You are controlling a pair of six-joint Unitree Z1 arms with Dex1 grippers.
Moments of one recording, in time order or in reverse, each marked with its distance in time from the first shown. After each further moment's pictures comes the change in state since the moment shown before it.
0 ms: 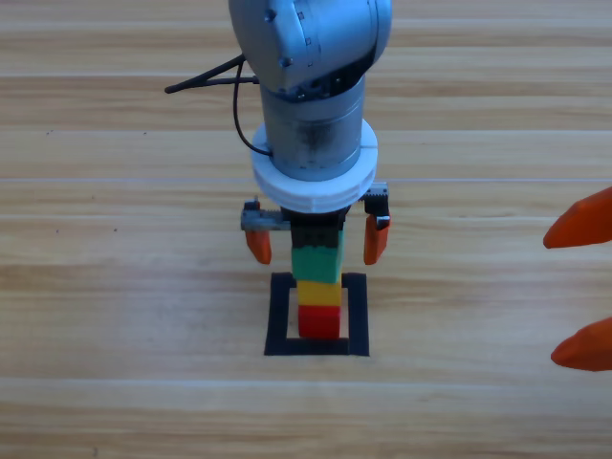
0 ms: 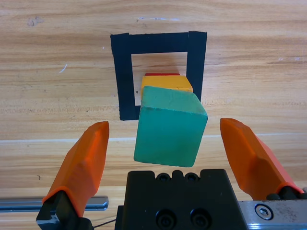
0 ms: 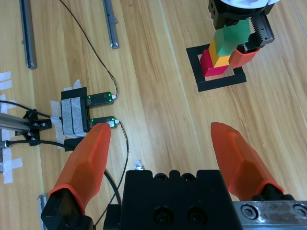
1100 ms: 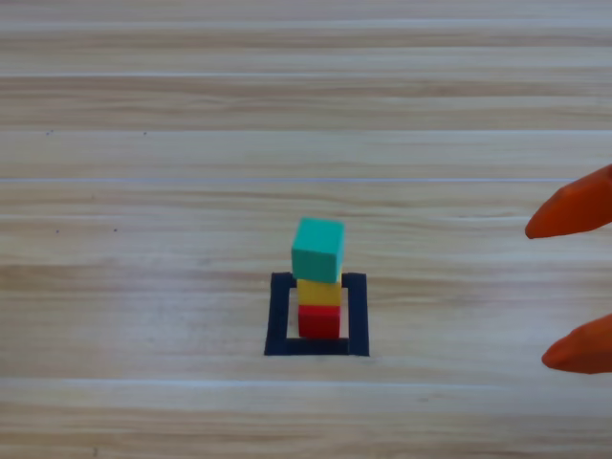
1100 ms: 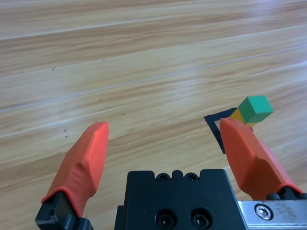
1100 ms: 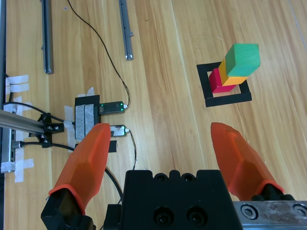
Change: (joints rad) arm 0 -0.029 -1.403 1.331 -0.876 0.443 0.543; arm 1 0.068 0.009 -0.081 0.042 -0.002 0.002
